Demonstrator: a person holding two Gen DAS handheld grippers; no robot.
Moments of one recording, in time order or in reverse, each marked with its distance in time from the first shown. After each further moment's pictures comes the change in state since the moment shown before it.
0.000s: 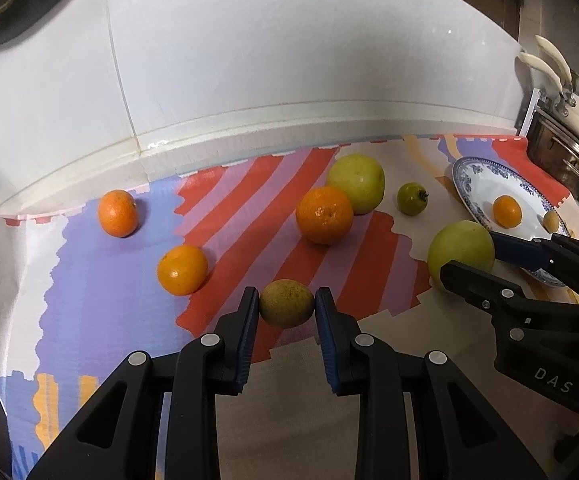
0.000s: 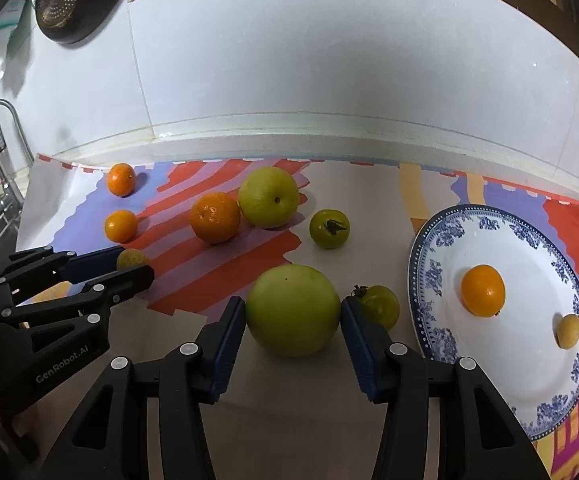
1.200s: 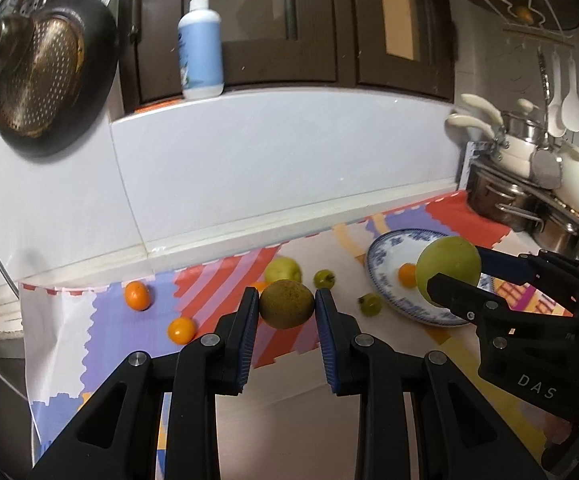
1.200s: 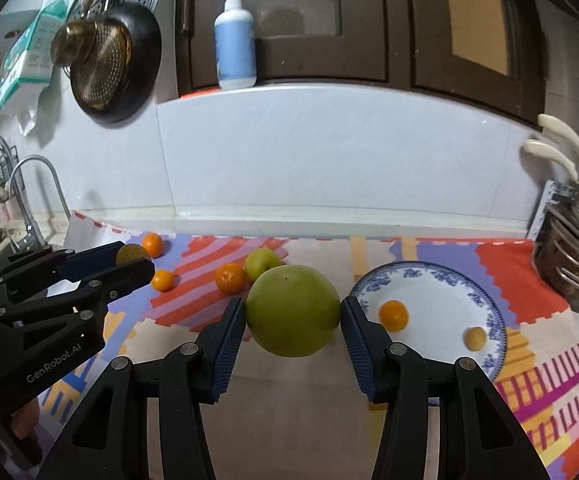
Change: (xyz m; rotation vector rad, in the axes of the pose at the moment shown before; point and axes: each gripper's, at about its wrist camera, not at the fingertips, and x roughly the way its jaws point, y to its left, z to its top) left arm -0.130 -0.054 0.016 0.072 -0.260 -0.044; right arm -0.138 -0.008 -0.007 0.033 -0.234 -0.068
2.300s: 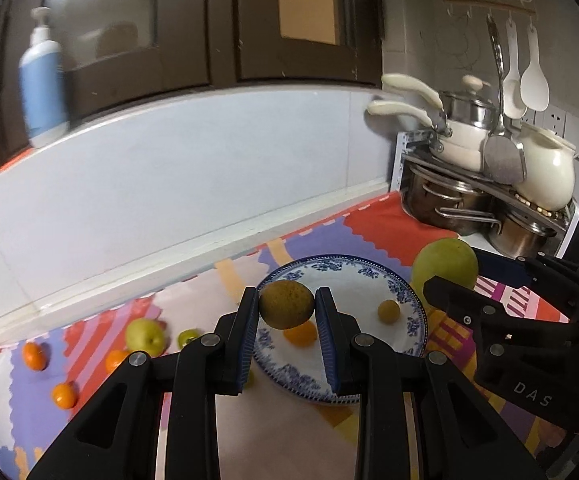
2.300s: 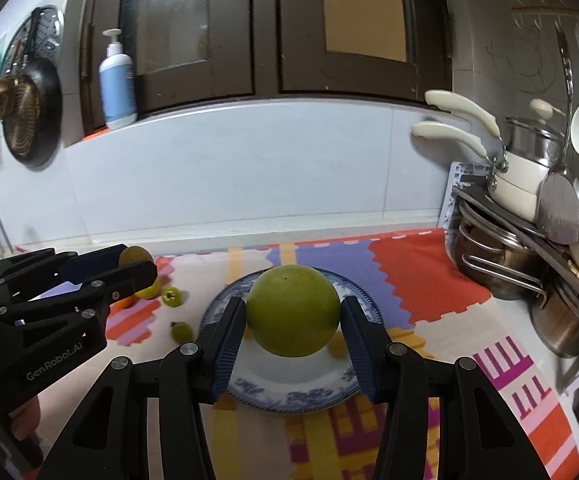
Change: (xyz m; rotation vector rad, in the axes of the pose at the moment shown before) left arm 0.076 -0.131 0.057 0.109 0.027 -0.175; right arm -0.015 -0.136 -0.003 0.101 -0.013 -0.164
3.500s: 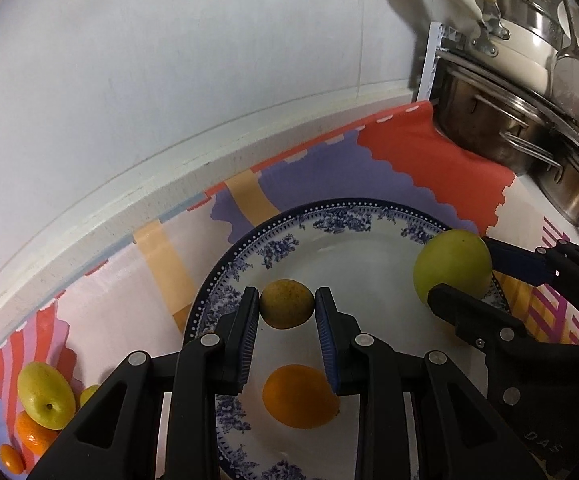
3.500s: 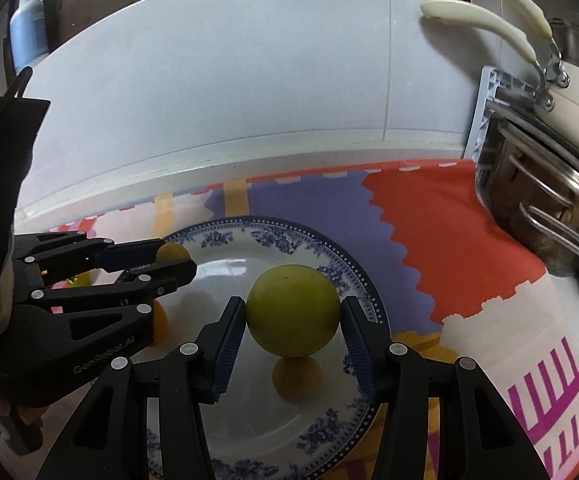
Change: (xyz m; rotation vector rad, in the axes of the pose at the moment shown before) left arm 0.177 -0.008 -0.002 0.047 0.301 -0.057; right arm 0.140 -0.047 -0.013 0.034 0.231 0.000
